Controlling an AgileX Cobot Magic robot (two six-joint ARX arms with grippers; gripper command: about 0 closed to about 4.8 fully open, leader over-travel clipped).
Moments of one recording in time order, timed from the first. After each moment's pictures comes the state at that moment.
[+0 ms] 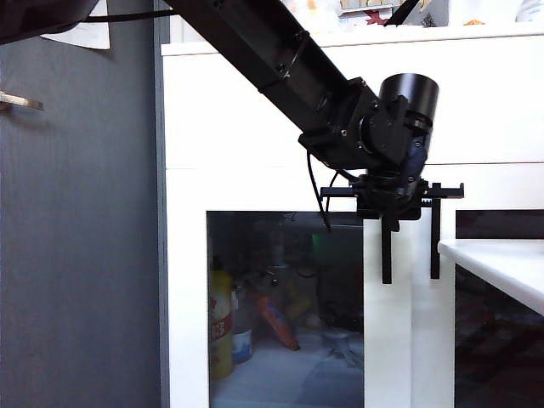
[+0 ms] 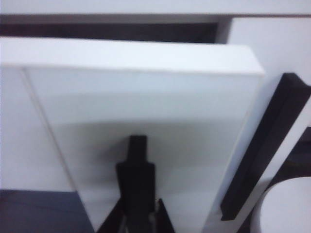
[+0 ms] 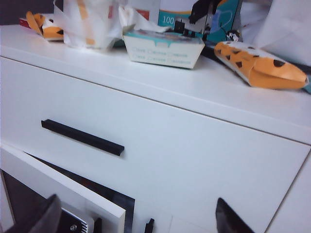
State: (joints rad) left arm -0.89 2.59 2.11 0.19 -0.57 -0.15; right arm -0.02 0.99 1.00 0.02 -0.29 -0.10
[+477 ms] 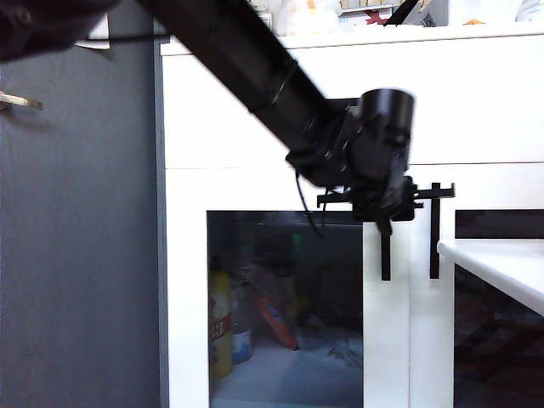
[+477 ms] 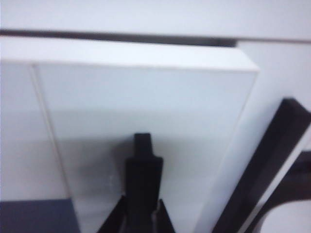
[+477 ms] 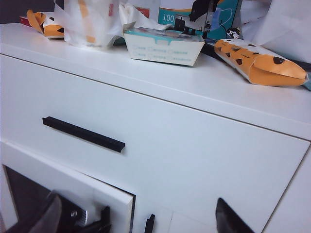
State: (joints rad) left arm -0.84 2.63 2.11 0.36 -0.47 -0.12; right arm -0.02 0.98 1.00 -0.01 -0.29 -0.10
